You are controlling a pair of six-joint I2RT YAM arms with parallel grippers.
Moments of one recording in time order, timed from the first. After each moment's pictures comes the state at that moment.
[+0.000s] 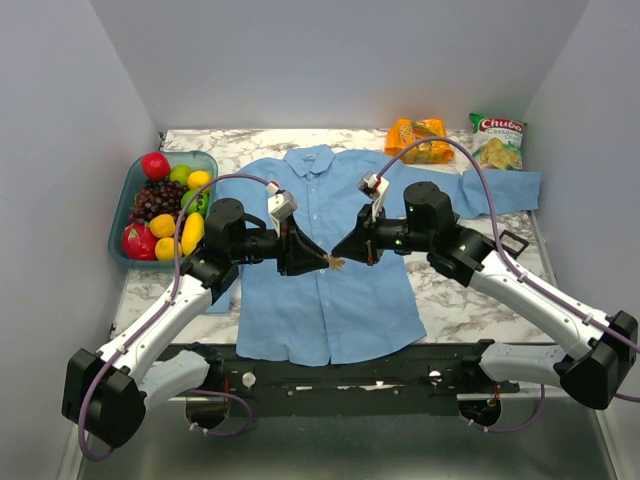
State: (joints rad) left arm -0.48 1.02 0.72 0.14 1.00 -0.33; right arm 0.76 1.18 1.06 -0.23 -0.51 0.27
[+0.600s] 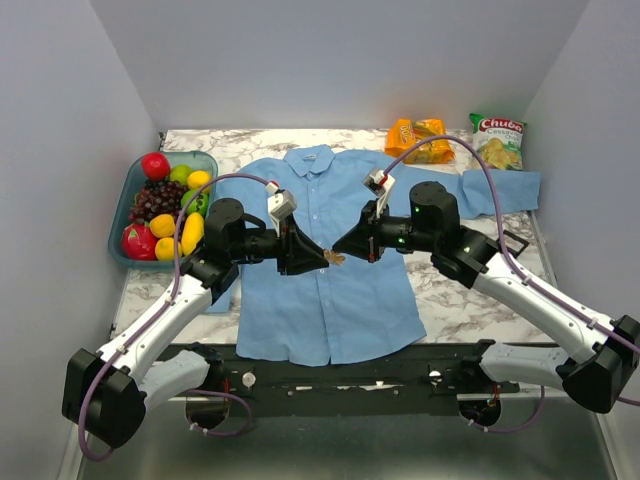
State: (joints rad) left arm -0.48 1.02 0.72 0.16 1.00 -0.34; right arm 0.76 1.16 1.05 -0.20 -0.48 0.31
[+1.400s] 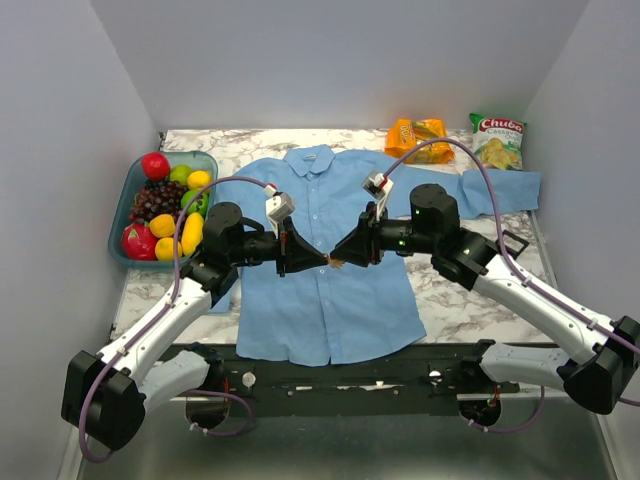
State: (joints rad) left arm -0.47 1.00 0.69 0.20 1.00 -0.36; right arm 0.76 1.15 1.03 -0.18 -0.52 0.34
